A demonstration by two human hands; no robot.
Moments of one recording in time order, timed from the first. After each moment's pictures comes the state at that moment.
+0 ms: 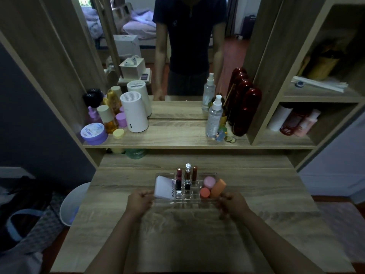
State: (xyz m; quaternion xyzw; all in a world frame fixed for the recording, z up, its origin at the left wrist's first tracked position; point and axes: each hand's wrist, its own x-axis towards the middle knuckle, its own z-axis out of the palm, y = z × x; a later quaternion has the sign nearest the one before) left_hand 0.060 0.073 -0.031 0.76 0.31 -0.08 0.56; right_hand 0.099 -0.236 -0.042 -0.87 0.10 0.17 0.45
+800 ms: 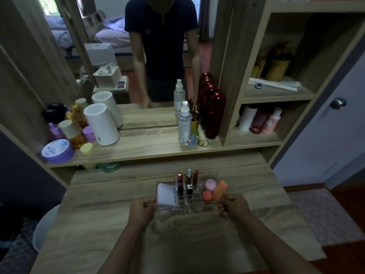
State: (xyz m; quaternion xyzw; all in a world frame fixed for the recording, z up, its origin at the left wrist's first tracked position) left_hand 0.079 0.000 -0.035 0.78 0.22 -0.08 0.58; right_hand 0.104 -0.300 -0.055 -0.75 0.25 0.14 0.60
